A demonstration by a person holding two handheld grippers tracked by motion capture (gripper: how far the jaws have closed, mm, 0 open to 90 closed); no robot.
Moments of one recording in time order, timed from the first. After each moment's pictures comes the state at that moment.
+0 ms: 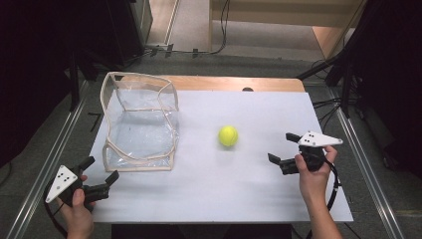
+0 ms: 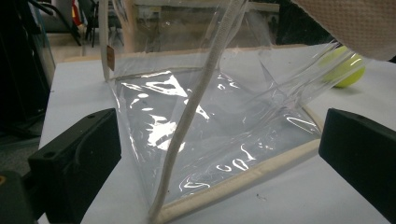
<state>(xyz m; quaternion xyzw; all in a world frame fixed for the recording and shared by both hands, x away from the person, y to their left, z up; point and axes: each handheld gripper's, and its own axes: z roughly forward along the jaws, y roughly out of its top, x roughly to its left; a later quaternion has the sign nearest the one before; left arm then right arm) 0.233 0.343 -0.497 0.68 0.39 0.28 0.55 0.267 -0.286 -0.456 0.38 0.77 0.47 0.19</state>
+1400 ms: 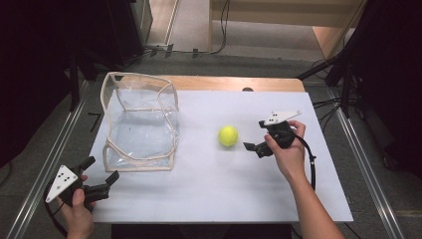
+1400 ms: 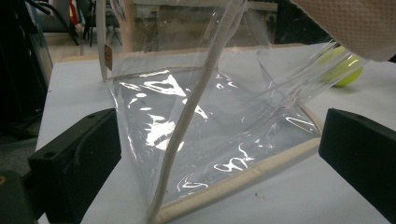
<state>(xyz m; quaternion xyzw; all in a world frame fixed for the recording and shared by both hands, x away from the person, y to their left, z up) 0.233 0.343 -0.497 0.68 0.39 0.28 0.55 0.334 -0.226 -0.443 0.33 0.84 0.41 0.13</state>
